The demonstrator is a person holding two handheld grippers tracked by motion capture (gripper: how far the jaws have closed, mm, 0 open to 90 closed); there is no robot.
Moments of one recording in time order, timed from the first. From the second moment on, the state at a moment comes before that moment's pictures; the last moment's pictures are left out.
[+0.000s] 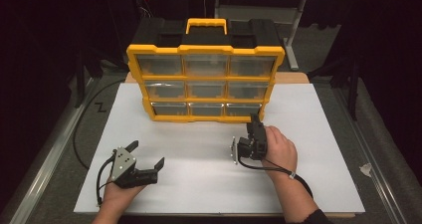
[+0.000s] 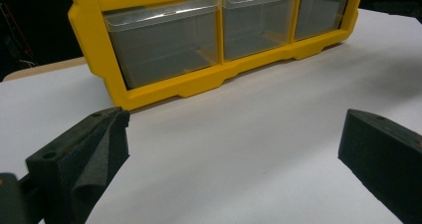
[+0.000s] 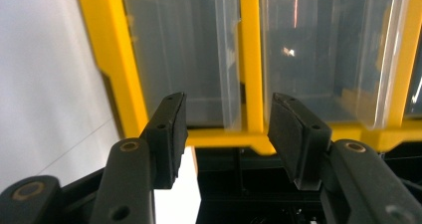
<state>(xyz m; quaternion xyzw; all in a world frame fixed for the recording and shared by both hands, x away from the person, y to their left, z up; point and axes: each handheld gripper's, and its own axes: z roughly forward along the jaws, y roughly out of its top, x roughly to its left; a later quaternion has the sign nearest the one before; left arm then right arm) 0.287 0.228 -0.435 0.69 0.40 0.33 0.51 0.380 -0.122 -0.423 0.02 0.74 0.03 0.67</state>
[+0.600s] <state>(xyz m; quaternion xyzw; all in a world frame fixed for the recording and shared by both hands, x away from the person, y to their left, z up) 0.288 0.230 -0.434 0.69 0.40 0.33 0.51 0.418 -0.105 -0.422 0.01 0.74 0.01 0.67</state>
